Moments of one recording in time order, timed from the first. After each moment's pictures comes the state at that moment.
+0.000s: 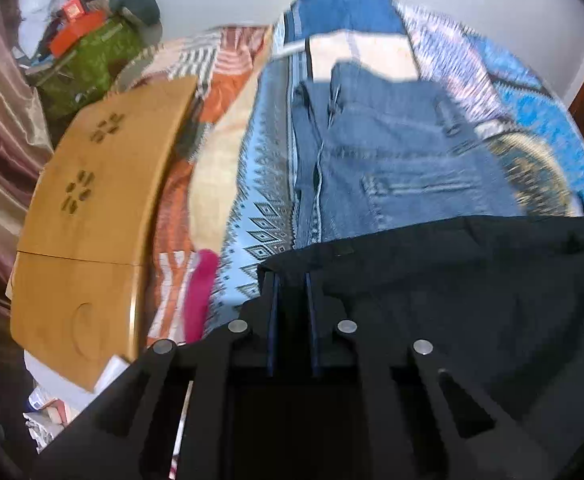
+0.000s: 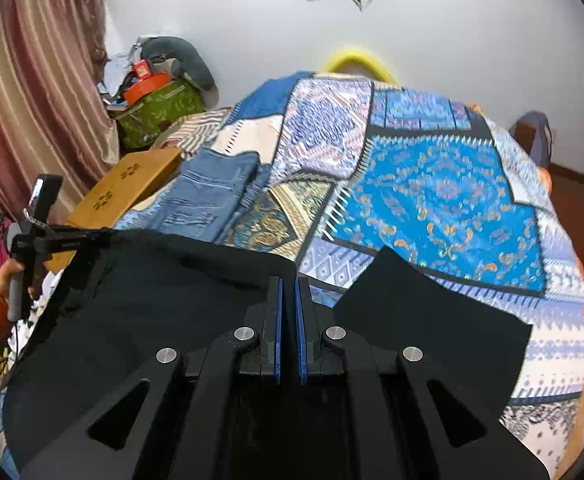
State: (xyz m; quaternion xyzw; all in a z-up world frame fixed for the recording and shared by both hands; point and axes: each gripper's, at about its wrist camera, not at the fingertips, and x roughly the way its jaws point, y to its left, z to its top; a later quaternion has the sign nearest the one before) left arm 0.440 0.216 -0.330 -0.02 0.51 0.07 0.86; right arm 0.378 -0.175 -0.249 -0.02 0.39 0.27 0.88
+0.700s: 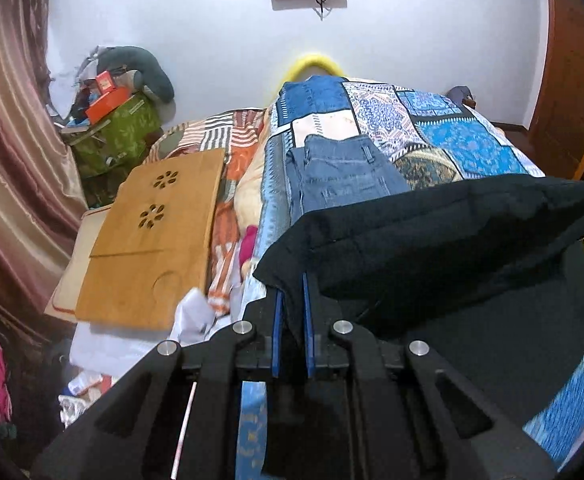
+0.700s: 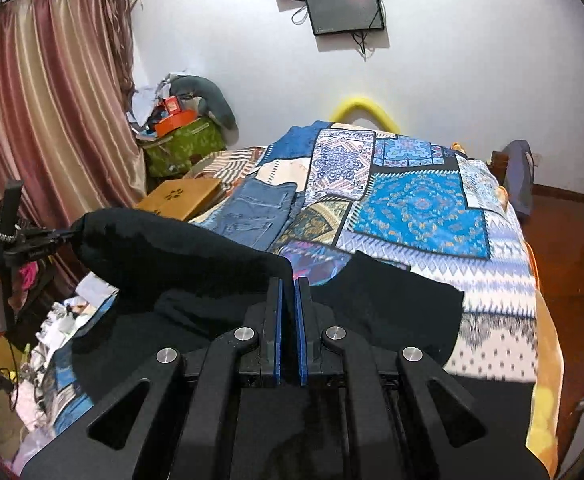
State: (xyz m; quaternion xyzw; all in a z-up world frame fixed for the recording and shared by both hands) left arm 0.224 0.174 -0.209 0.04 0.40 0.05 0.91; right arm 0.225 -0.213 -0.181 0.01 0.33 0.28 0.90
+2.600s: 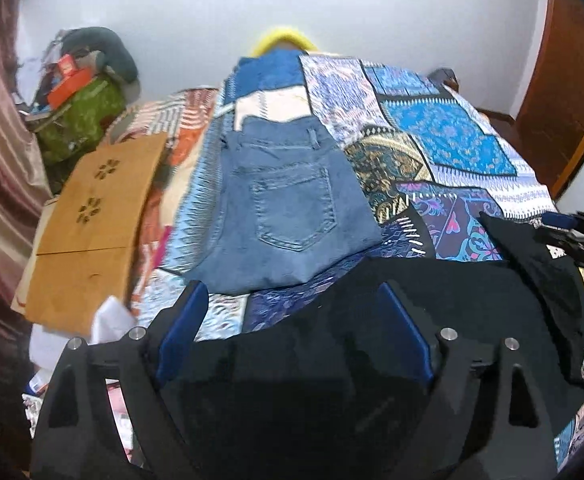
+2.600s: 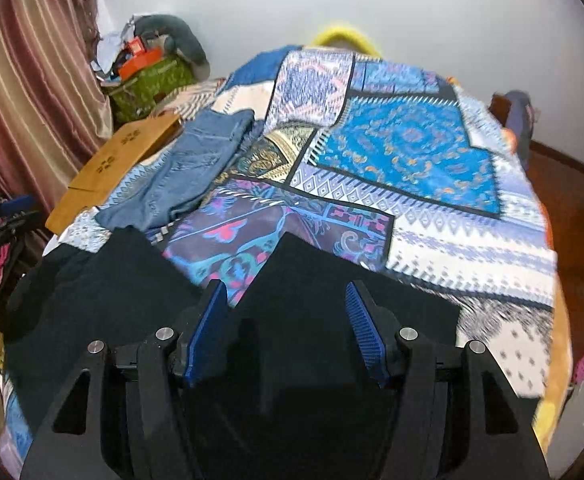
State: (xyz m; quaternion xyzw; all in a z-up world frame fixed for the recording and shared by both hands) left arm 0.320 0.090 -0.250 0.01 0.46 0.01 0.89; right arm 0.339 -0.205 -0.267 -0.02 0.46 0.25 0.85
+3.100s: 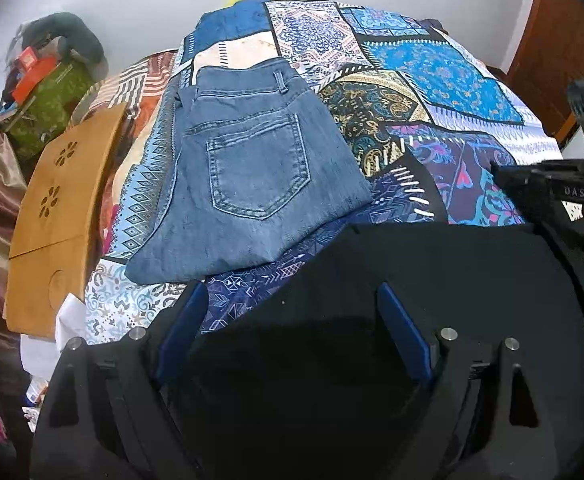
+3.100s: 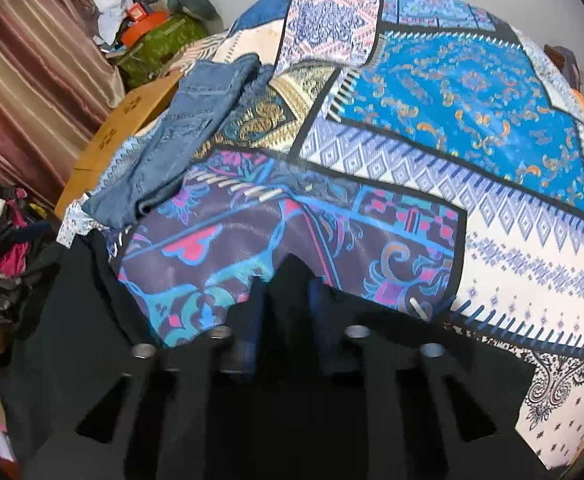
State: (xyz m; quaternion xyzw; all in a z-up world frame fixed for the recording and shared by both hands) left arm 0.352 0.064 -0.309 0.04 0.52 -0.01 0.85; right arm 0.391 -0.184 -0.306 -0.01 0.53 0.29 0.80
